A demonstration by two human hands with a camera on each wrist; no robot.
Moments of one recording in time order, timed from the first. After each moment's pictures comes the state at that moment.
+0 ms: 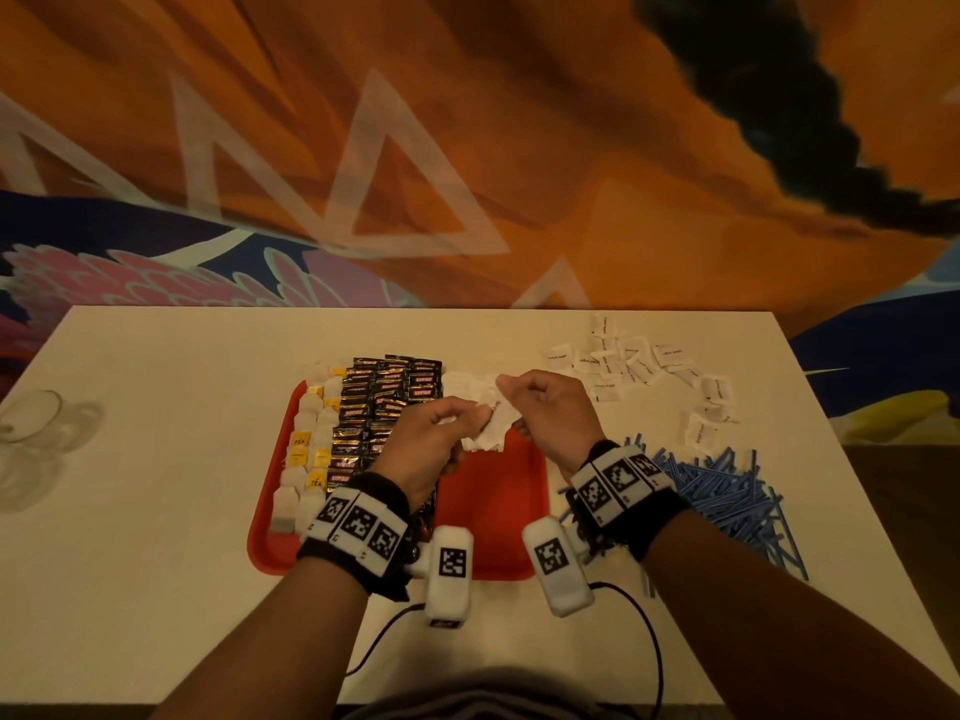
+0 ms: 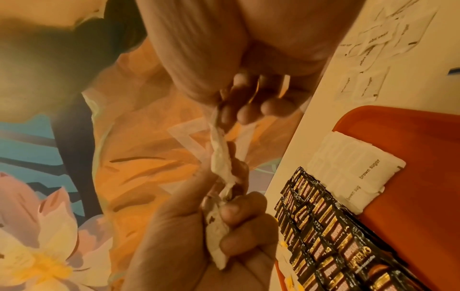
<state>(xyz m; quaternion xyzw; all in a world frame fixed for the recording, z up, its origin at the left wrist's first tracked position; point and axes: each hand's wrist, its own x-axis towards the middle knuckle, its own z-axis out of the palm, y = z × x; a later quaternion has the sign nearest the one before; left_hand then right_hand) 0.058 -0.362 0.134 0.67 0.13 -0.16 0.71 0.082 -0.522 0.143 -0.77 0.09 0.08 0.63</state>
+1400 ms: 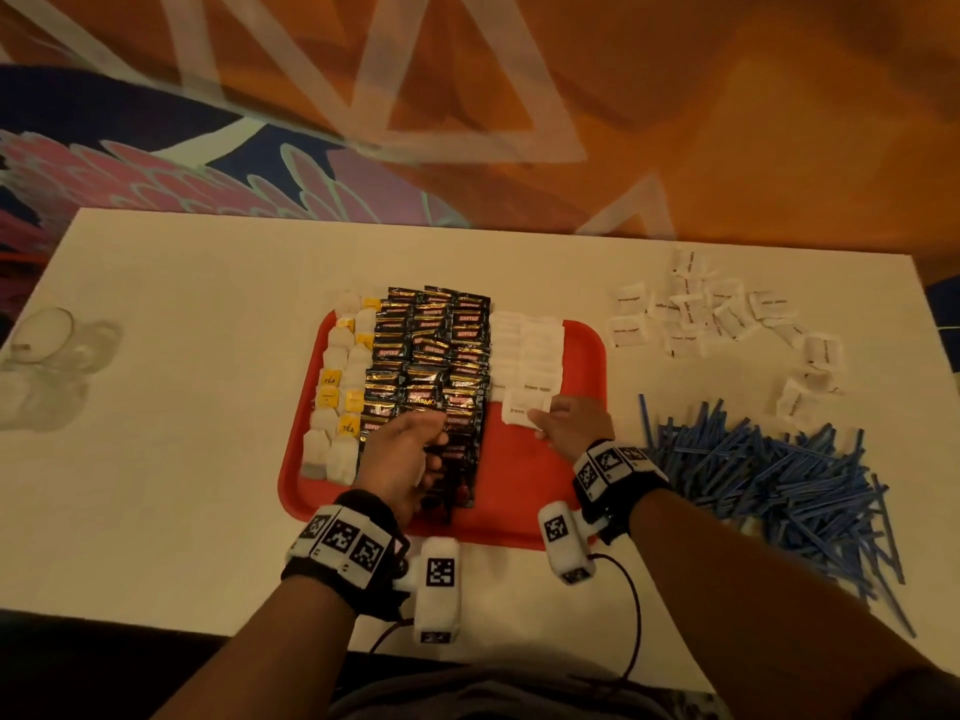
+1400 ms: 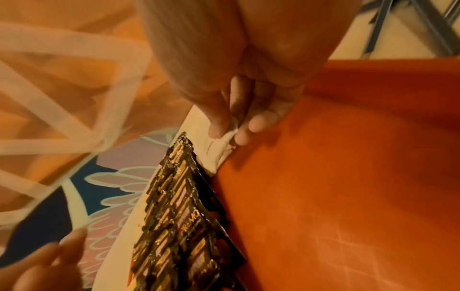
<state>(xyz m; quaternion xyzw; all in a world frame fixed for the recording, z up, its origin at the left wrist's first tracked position) 0.040 -0.298 0.056 0.60 0.41 -0.16 0.67 0.105 -0.501 -0.025 -0.84 0.18 0.27 0.44</state>
